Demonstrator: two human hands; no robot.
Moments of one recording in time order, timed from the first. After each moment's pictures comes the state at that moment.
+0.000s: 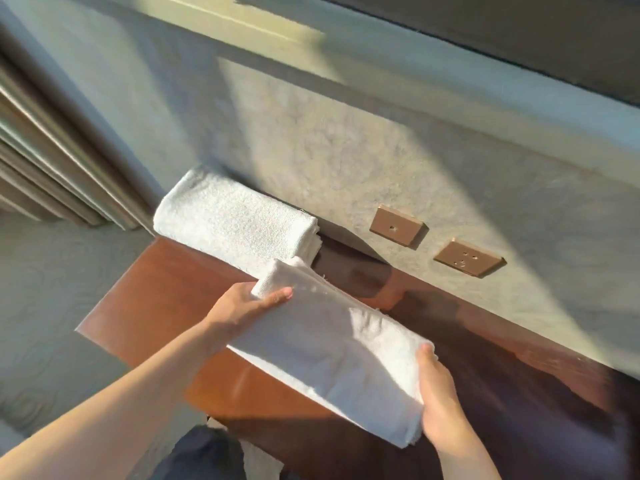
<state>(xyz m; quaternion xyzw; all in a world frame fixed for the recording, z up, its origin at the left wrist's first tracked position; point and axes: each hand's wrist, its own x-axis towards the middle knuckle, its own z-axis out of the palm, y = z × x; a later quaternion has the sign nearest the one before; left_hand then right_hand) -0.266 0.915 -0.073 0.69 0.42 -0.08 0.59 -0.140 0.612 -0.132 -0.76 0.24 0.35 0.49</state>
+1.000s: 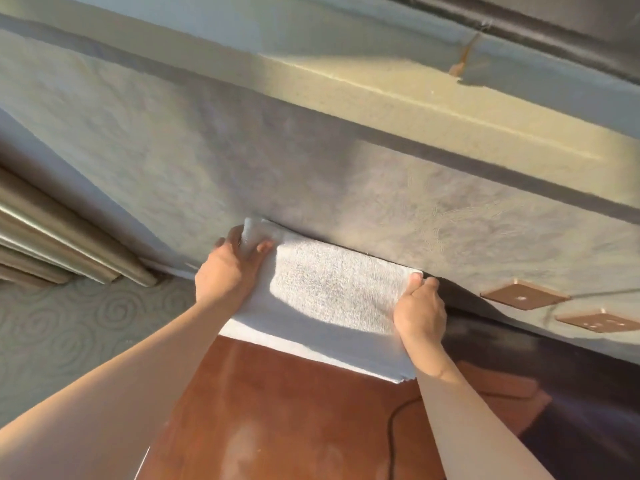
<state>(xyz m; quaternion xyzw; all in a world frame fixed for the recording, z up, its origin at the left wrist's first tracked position) -0.179 1.240 -0.145 0.86 0.40 0.03 0.32 -0.072 0.957 -0.143 -0.96 0.12 0.10 0.24</state>
